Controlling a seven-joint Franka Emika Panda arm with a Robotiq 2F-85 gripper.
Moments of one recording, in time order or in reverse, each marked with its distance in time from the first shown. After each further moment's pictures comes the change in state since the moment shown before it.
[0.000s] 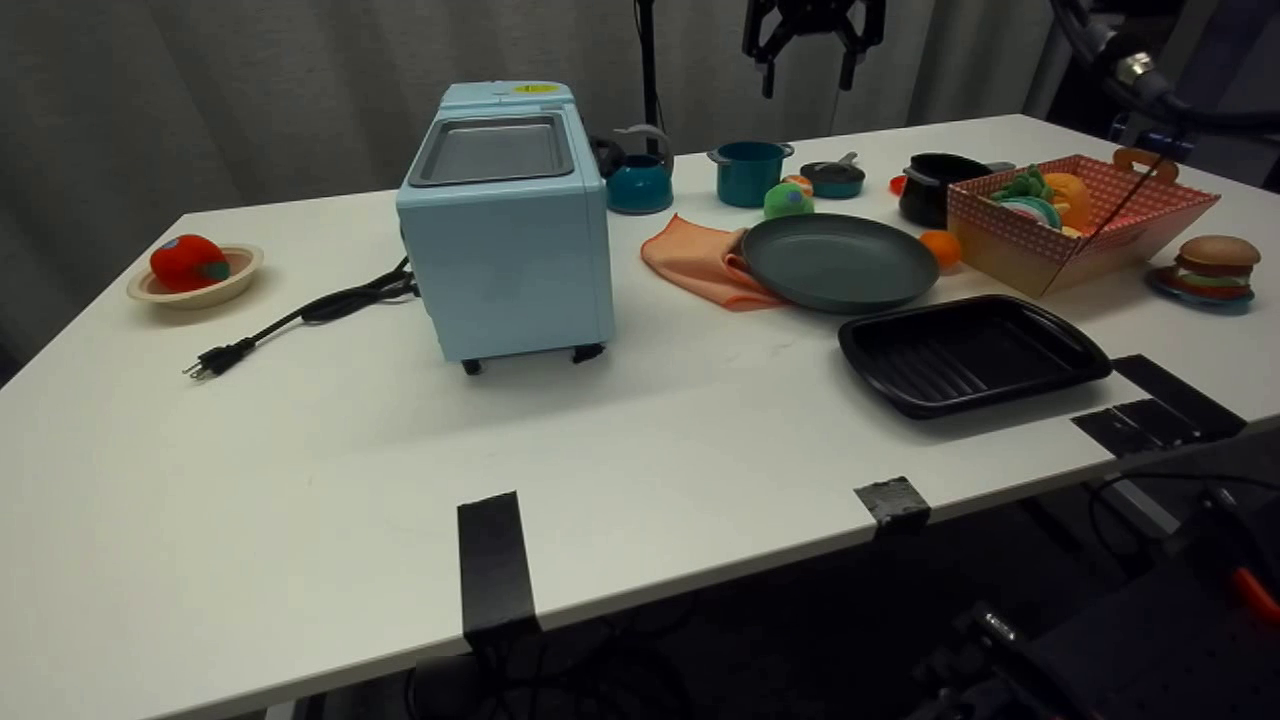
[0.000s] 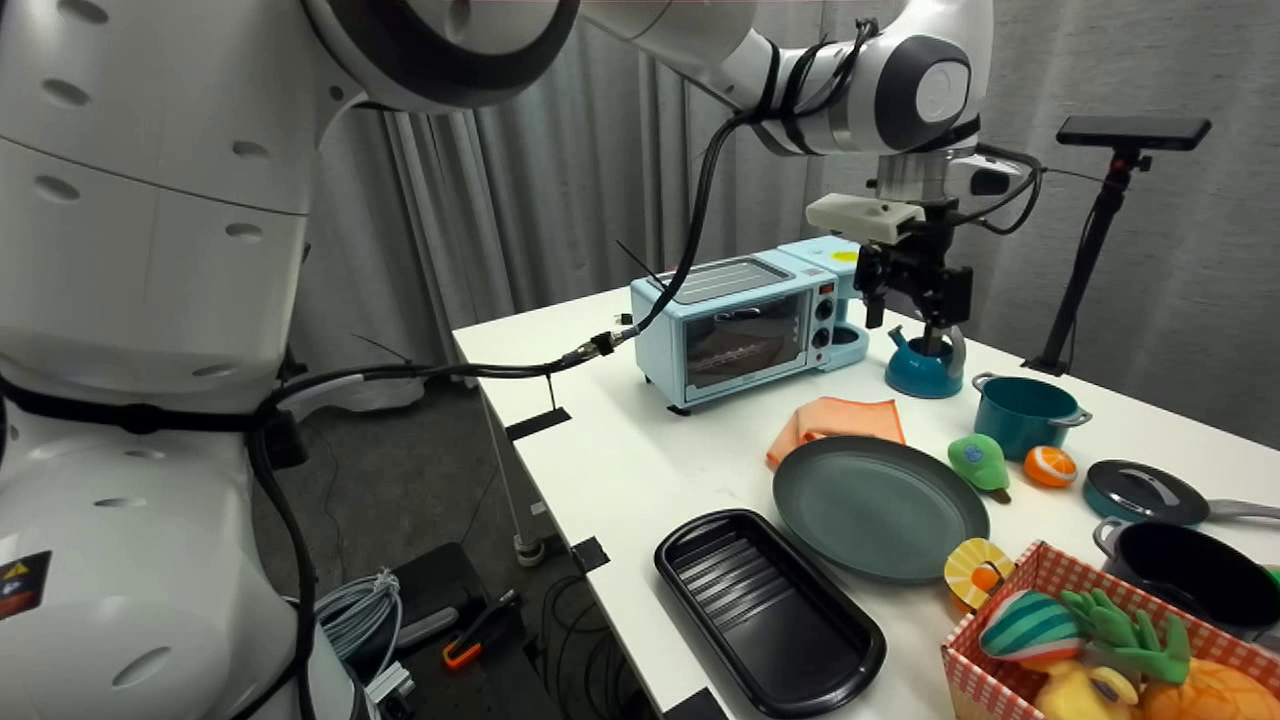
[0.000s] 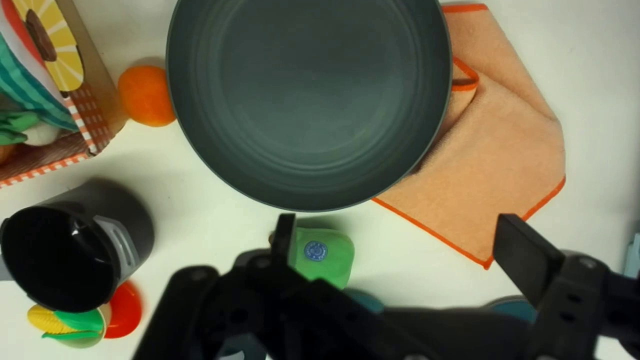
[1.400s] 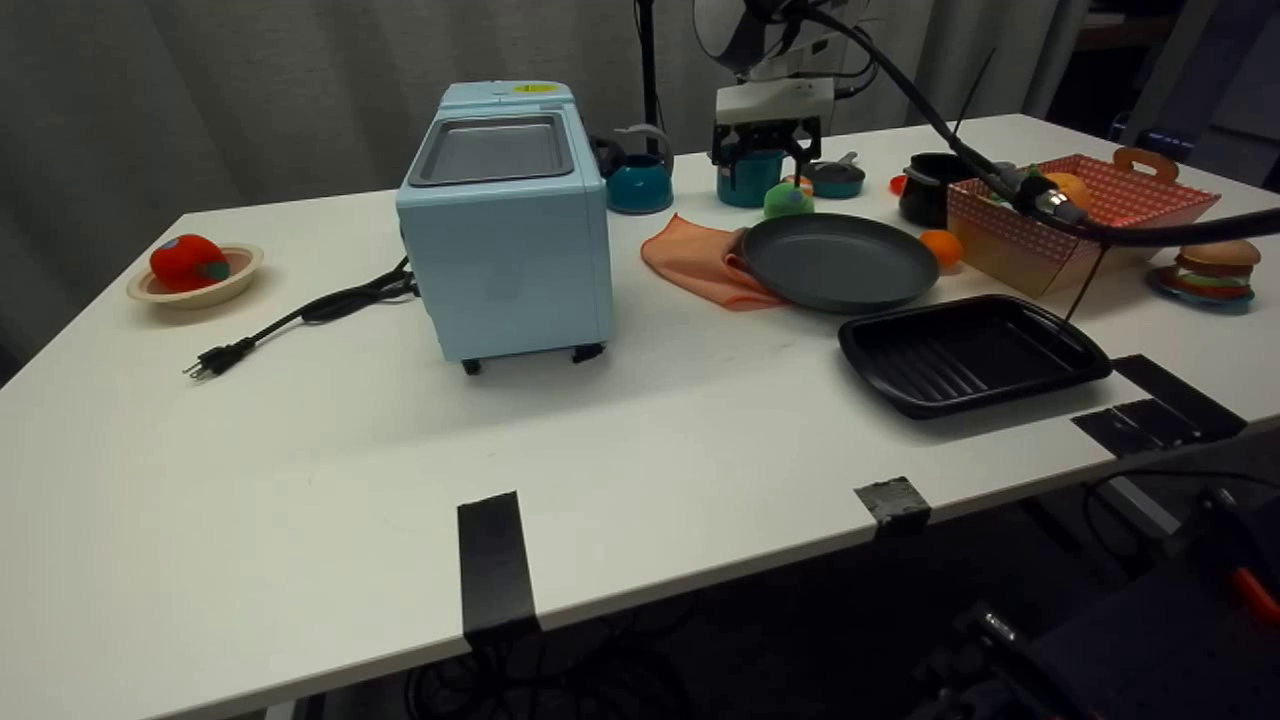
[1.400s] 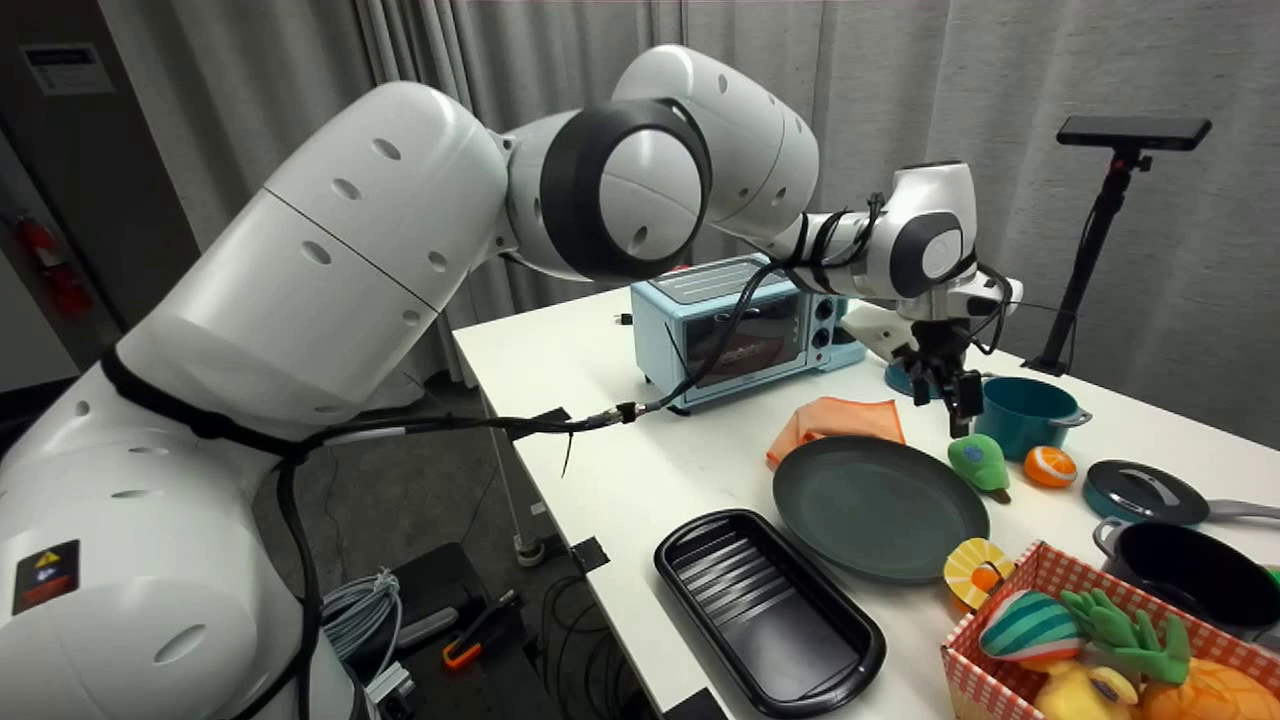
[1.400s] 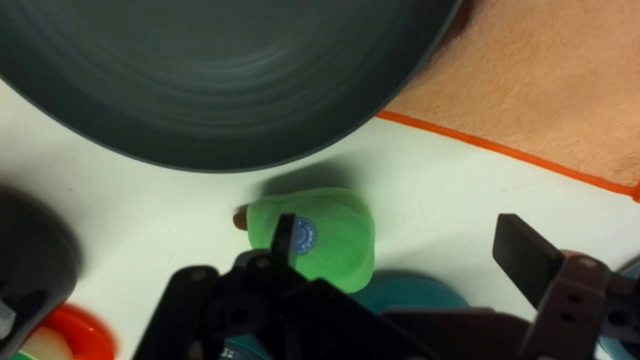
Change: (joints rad) arm 0.098 0.452 -0.148 0.327 -0.007 0.231 0.289
